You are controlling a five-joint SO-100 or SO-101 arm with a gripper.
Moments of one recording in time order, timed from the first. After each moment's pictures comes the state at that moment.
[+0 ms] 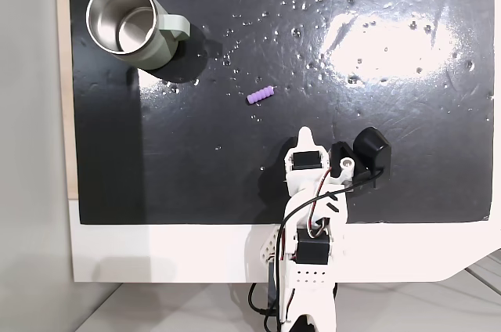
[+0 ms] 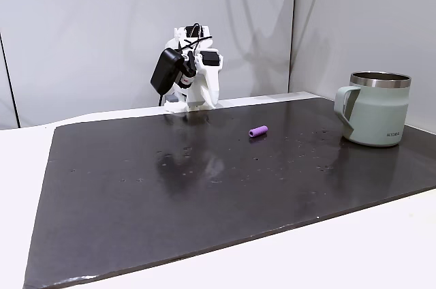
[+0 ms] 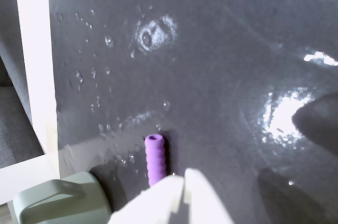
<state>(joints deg) 2.2 189.7 174.6 55.6 -9.8</state>
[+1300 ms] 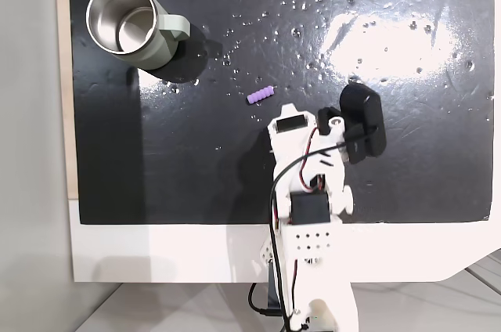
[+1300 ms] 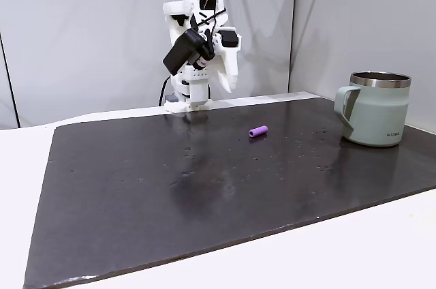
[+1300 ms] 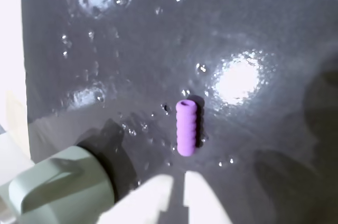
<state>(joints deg) -6.0 137.7 137.8 54.6 -7.6</state>
